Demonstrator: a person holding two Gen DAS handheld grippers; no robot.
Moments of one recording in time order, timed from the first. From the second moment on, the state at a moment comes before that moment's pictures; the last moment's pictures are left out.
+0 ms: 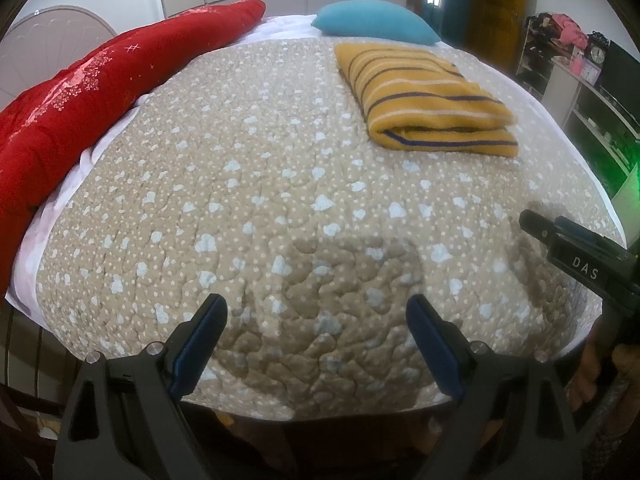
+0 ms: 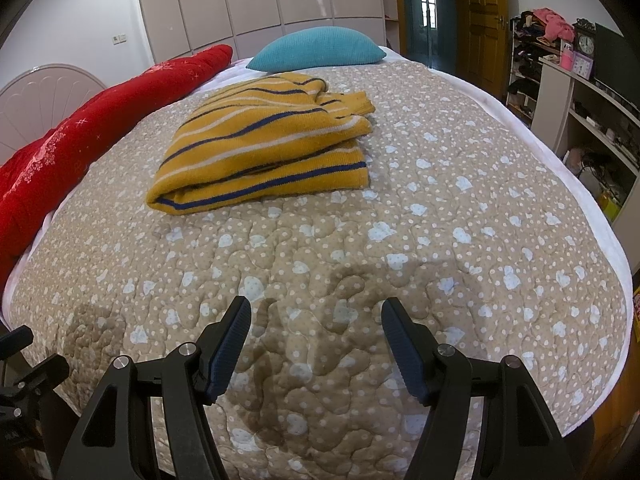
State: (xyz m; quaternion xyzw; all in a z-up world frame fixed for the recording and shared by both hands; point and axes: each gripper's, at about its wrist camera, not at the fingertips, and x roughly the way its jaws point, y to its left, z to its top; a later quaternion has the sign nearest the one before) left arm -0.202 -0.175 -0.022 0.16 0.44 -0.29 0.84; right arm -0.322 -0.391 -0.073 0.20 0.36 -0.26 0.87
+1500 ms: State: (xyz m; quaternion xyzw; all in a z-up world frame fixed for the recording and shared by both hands) left arm -0.207 -0.175 -0.018 0.18 0.41 -0.27 0.85; right arm -0.323 -0.391 -0.078 0.19 0.36 -0.26 0.87
